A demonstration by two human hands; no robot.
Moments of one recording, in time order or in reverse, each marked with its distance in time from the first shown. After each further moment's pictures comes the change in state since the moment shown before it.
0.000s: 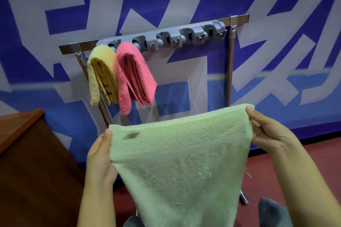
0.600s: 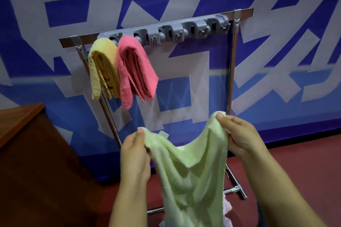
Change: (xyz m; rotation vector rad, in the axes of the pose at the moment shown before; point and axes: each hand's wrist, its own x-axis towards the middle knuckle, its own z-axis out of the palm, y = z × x) left_hand -0.039 -0.022 0.058 0.037 0.078 -0.137; right_hand -0.001 0.061 0.035 -0.335 0.221 -0.129
